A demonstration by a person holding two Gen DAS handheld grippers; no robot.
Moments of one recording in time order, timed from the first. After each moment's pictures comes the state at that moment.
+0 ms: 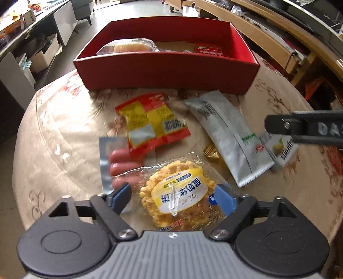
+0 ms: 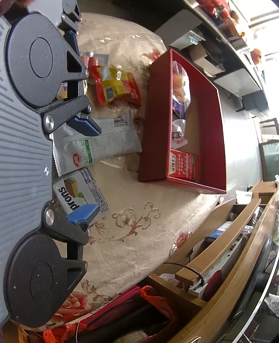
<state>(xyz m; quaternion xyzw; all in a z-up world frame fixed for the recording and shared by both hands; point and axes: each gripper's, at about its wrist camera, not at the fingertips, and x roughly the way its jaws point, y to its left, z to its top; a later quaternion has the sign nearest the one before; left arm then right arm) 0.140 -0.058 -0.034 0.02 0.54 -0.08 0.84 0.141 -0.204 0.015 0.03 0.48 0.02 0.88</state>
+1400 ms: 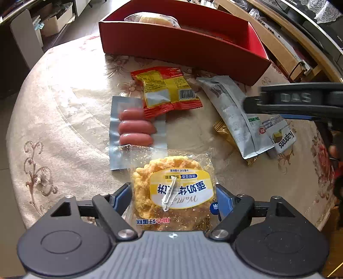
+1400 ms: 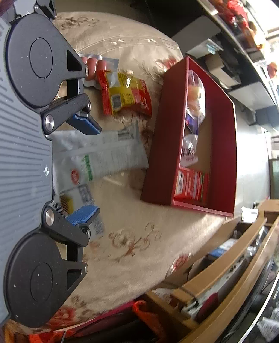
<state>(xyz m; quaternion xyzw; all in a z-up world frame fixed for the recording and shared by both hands) 0.120 -0.029 -0.044 -0.06 0.57 -0.07 0.82 0.158 -0.178 0.001 0.00 0.50 0.06 0.86</state>
